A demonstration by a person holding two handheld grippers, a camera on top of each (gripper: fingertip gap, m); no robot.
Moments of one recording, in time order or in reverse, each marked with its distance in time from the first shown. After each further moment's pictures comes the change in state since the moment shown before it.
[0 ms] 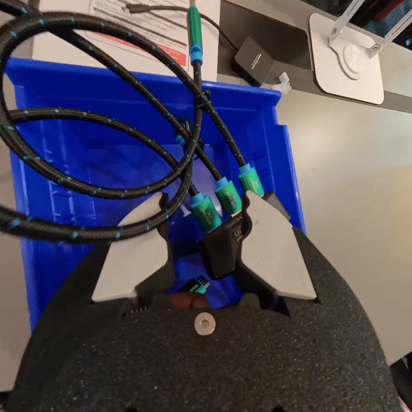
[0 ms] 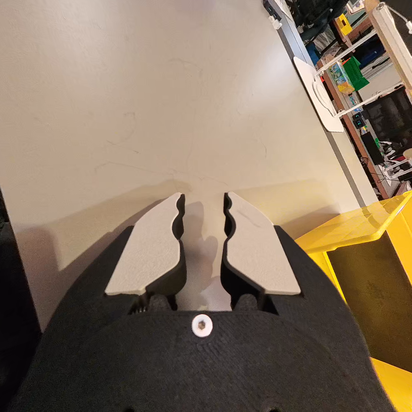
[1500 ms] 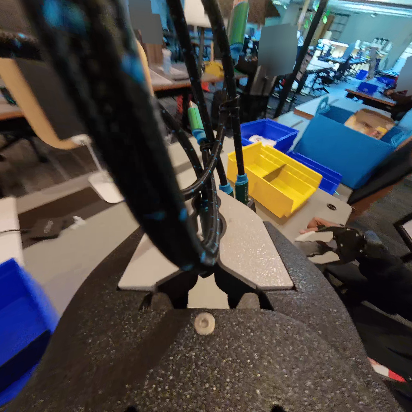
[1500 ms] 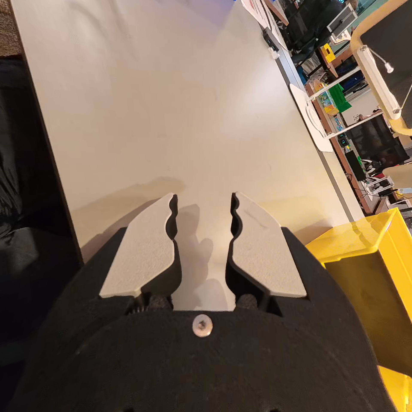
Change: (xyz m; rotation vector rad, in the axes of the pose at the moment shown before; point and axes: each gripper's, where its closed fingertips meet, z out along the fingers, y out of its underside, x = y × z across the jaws) left arm 0.362 0.021 -0.172 0.452 0.468 0.559; right arm -0.024 -0.020 -0.011 0.047 0.033 -0.054
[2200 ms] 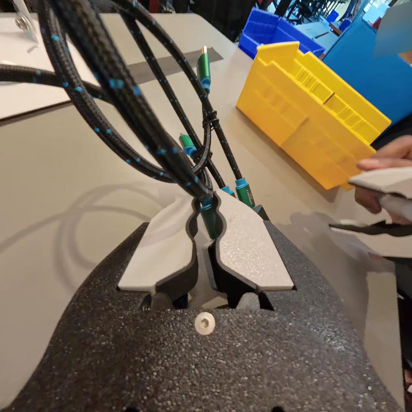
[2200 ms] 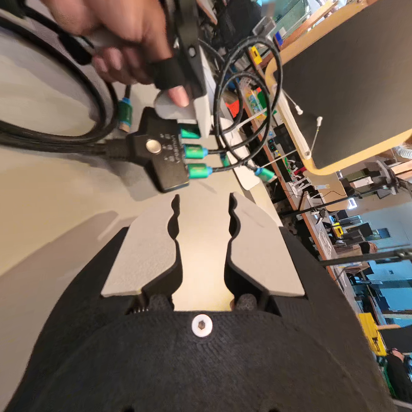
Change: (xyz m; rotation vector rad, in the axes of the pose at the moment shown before) left arm -0.044 0.196 0.239 -0.280 0.206 -0.163; right arm 0.129 -0.087 0.127 -0.044 0.282 -0.065
